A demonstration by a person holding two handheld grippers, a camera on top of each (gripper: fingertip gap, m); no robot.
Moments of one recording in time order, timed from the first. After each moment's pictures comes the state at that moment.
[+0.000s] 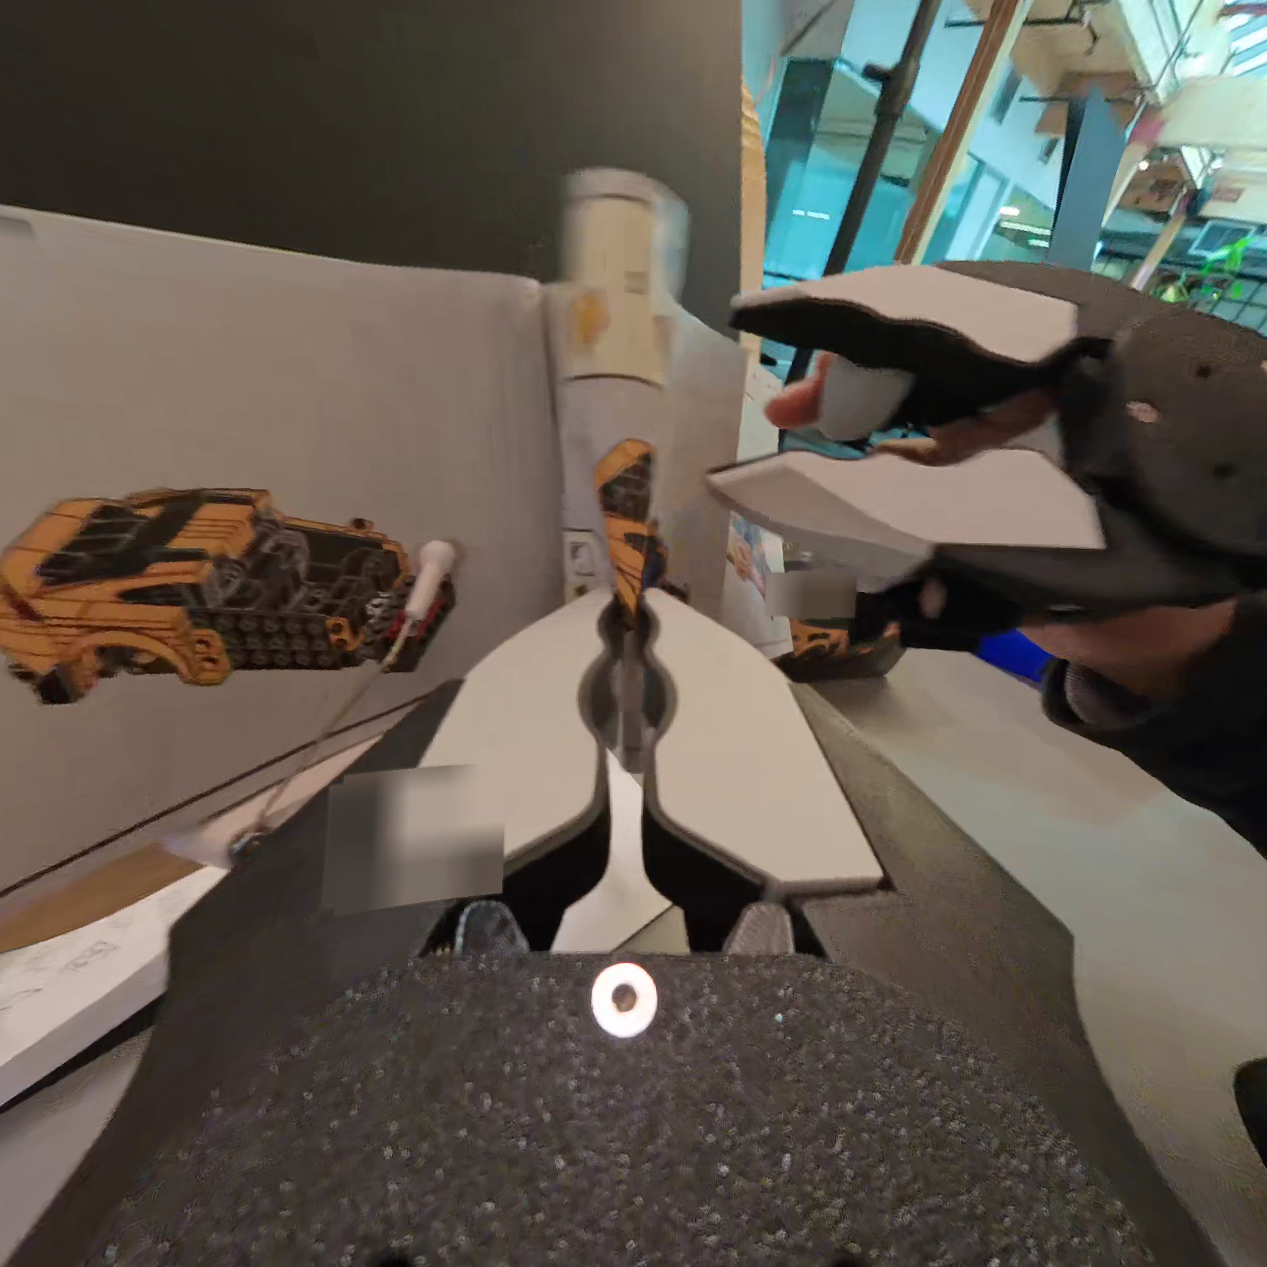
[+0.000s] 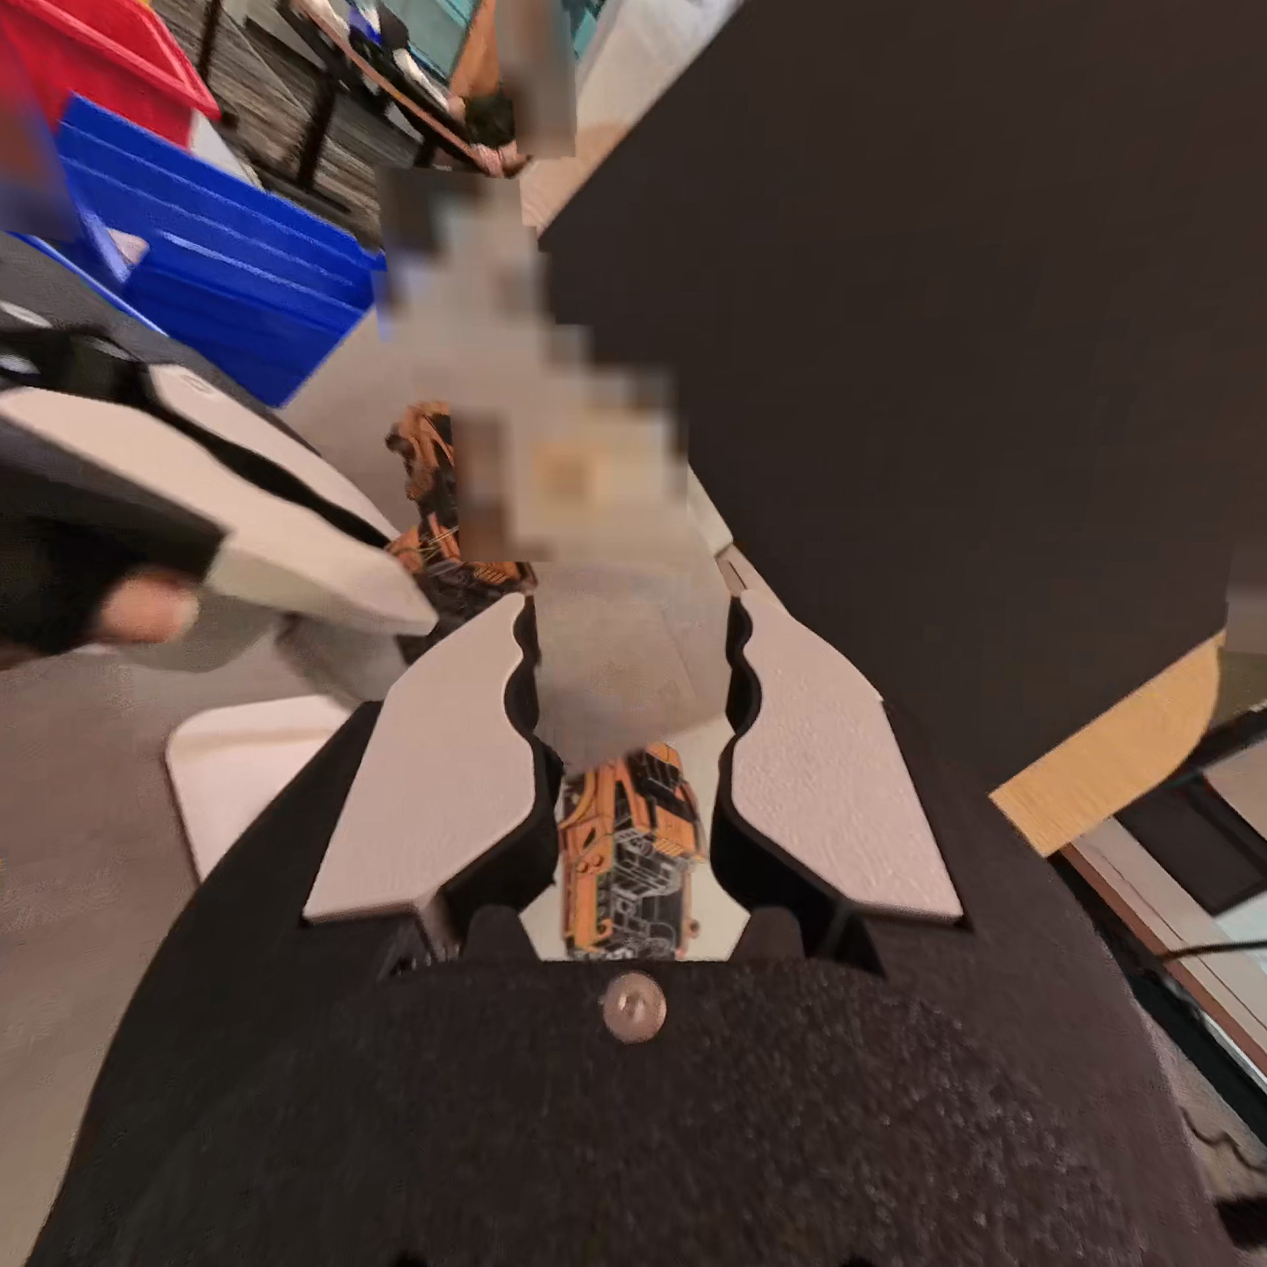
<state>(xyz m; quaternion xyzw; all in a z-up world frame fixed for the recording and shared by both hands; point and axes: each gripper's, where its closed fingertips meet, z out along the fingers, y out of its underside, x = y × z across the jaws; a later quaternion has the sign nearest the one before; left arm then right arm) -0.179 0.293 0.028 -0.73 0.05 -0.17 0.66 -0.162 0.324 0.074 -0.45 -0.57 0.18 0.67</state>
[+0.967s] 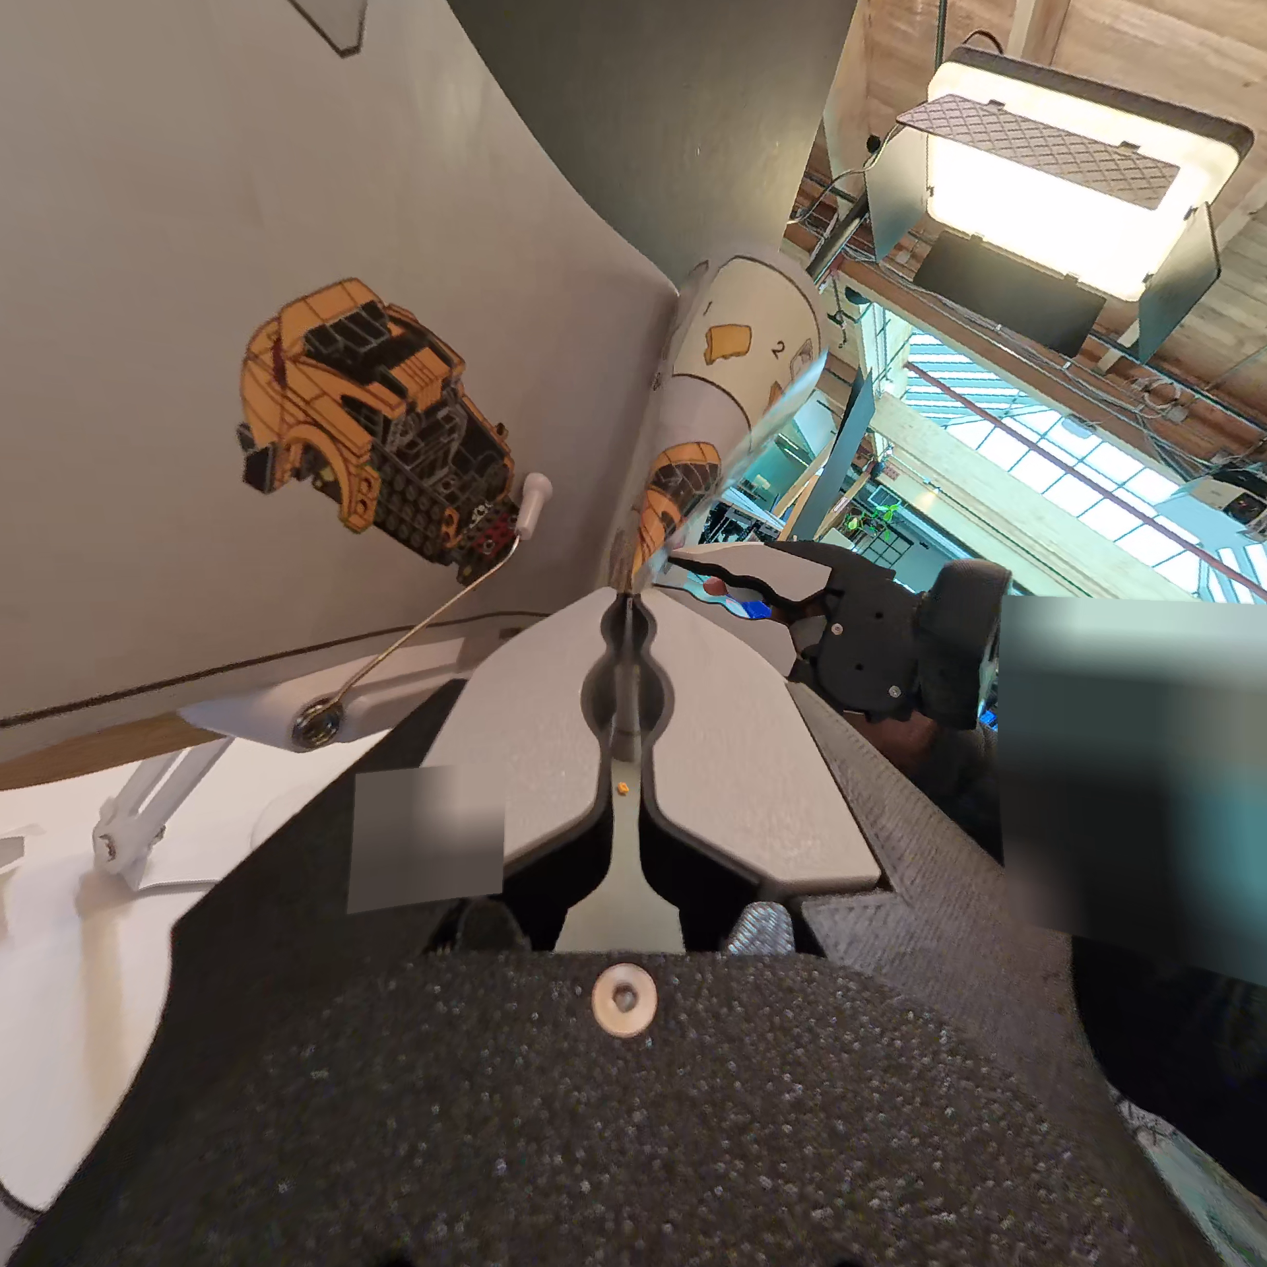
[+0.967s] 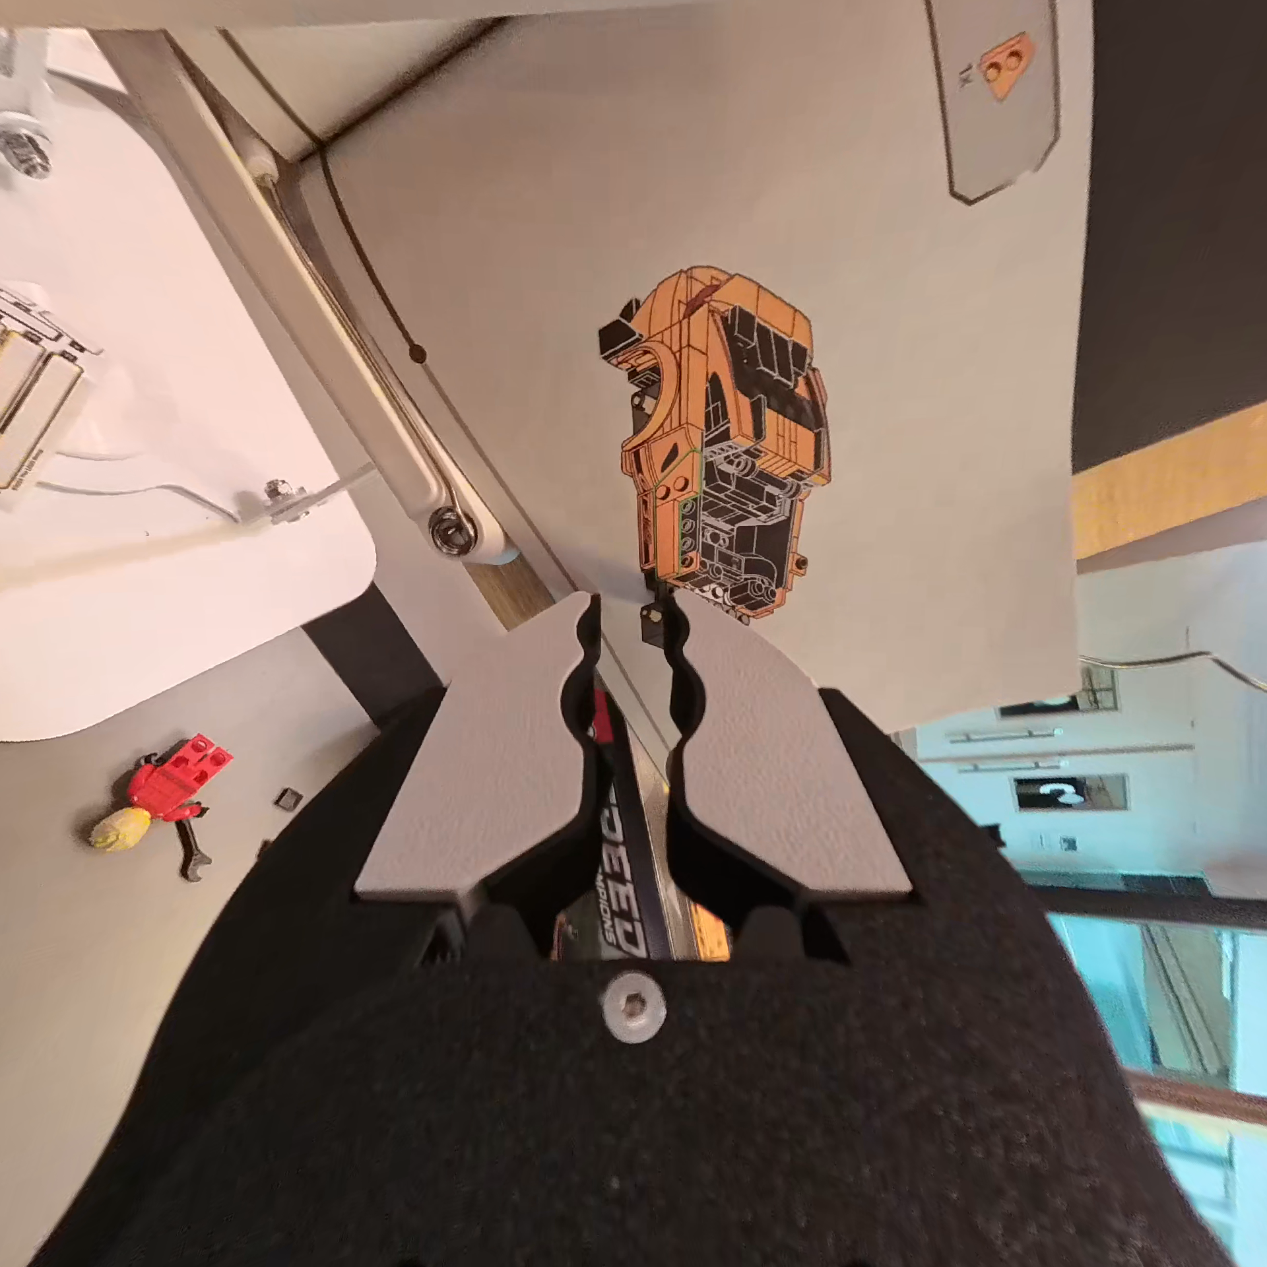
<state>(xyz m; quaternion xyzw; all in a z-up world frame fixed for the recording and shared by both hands) -0.215 0.283 0.018 -0.66 -0.05 -0.39 0.64 -0.094 0.404 -0.016 -0.53 -0.61 -0.14 0.57</state>
